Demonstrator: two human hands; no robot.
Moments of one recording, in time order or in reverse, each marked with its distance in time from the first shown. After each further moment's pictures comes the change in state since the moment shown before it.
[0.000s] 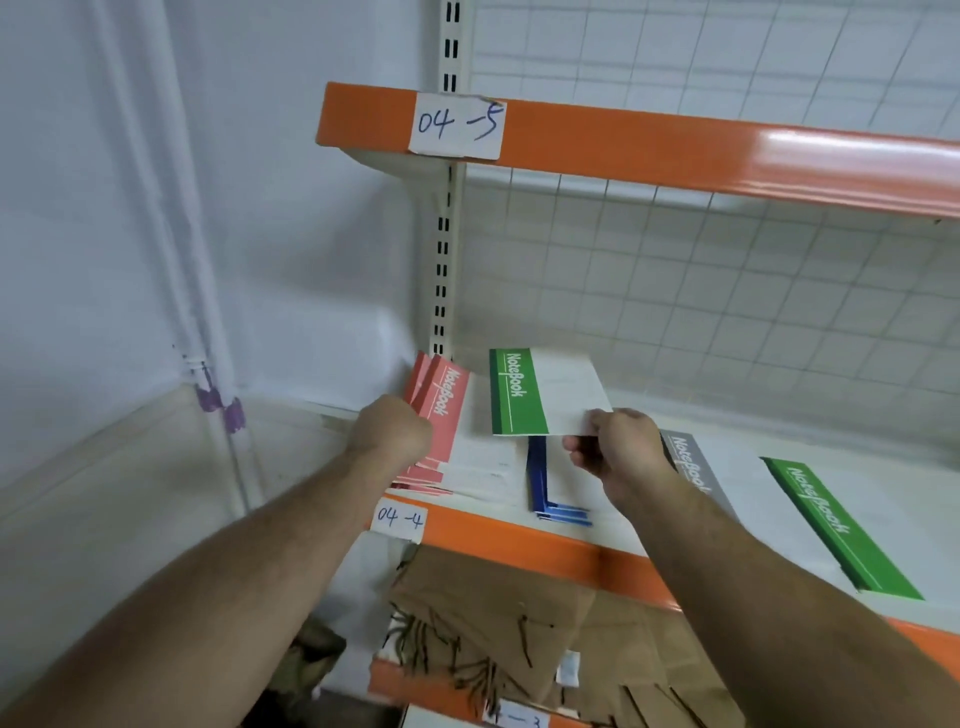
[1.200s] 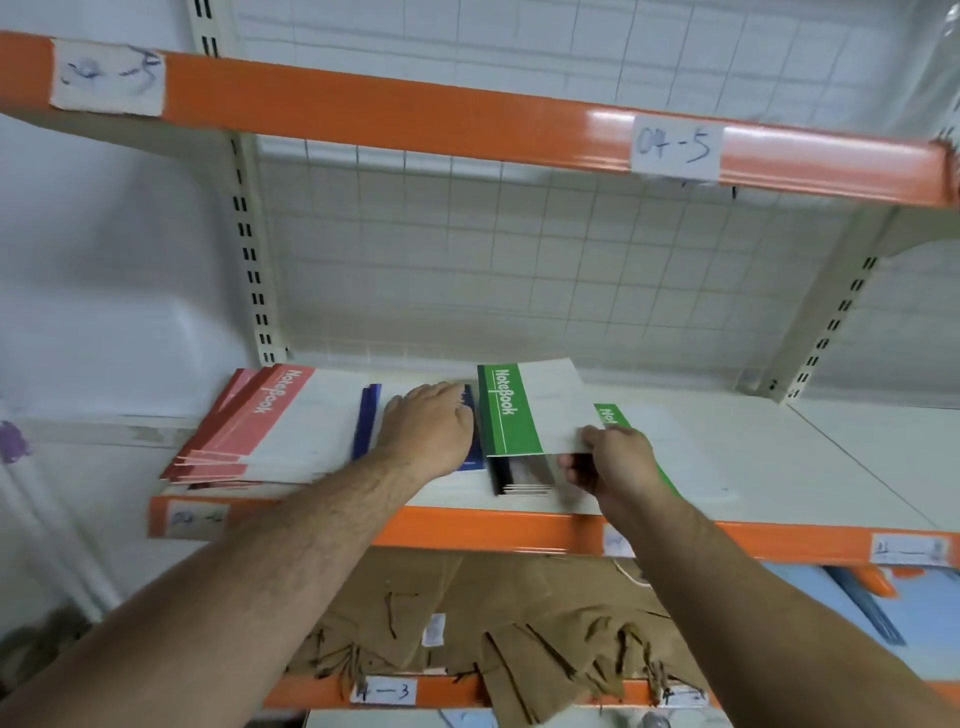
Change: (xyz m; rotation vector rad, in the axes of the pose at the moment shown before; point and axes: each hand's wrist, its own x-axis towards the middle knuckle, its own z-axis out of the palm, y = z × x) left_hand -0.098 0.138 0.146 0.329 -0.104 0.699; right_hand -0.011 0.011 -0.200 0.038 0.183 -0.015
